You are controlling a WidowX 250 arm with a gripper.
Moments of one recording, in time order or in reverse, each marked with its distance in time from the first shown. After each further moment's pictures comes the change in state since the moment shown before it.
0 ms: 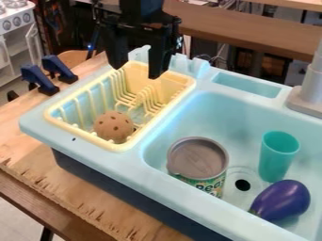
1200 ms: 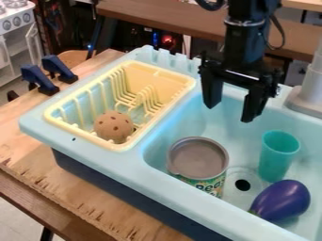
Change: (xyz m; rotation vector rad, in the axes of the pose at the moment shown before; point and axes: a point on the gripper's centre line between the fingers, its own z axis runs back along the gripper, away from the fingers) arm 0.038 -0.117 -0.051 -0.073 0.050 -0.280
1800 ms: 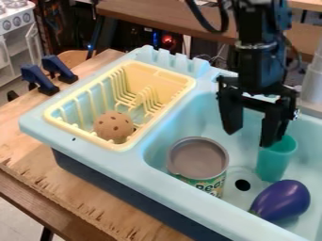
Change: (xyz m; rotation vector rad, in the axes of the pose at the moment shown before) arm -0.006 -0.025 -0.016 -0.159 0.018 -0.104
